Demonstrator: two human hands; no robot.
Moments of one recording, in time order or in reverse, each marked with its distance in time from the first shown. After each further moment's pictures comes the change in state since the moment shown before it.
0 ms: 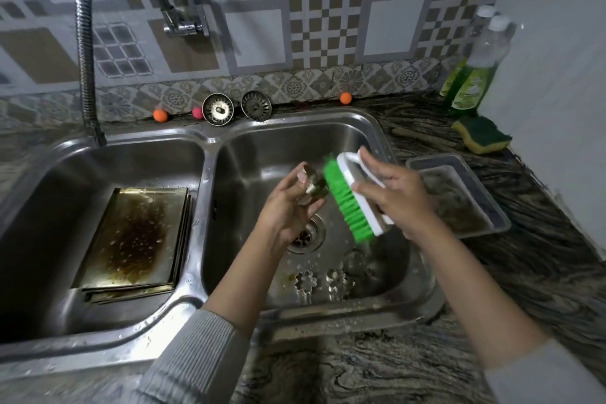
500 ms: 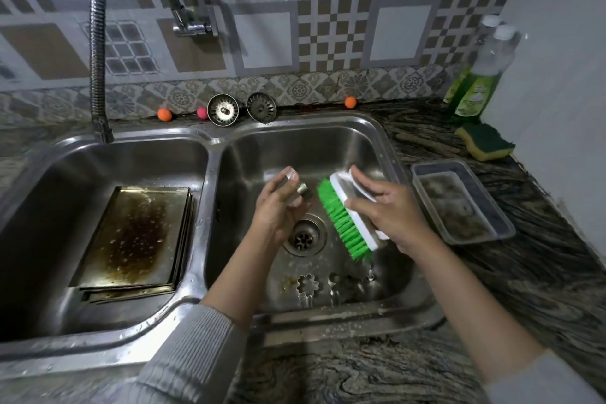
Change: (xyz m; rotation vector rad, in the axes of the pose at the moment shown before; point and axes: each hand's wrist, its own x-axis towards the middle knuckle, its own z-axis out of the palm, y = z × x) left_hand 0.010 0.006 -0.027 0.048 0.162 0.081; right_hand -0.006 0.012 0.018 -0.016 -0.055 0.061
